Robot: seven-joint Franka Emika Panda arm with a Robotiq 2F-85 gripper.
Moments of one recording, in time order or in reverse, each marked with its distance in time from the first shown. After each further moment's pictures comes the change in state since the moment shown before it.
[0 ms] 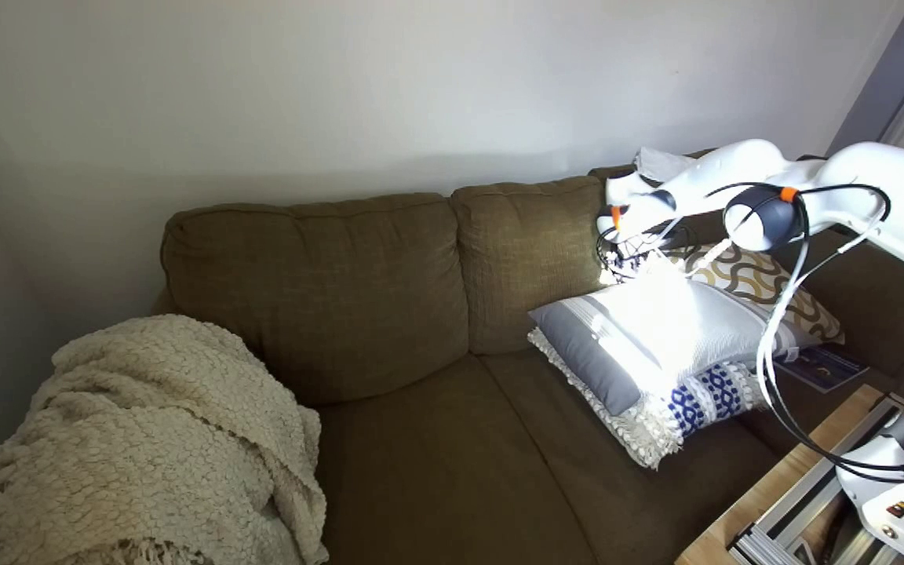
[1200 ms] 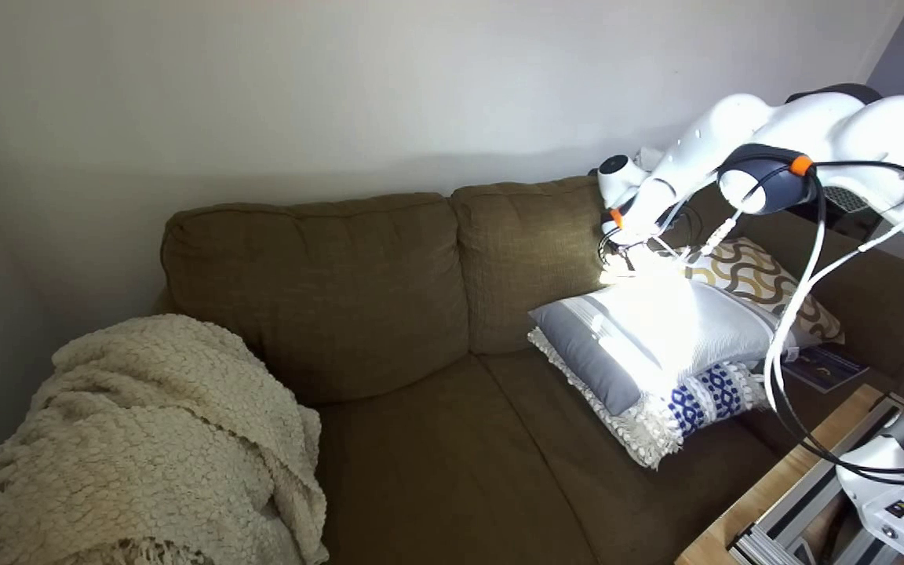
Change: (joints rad) arm 0.328 -0.264 -0.285 -0.529 -0.093 0.357 0.317
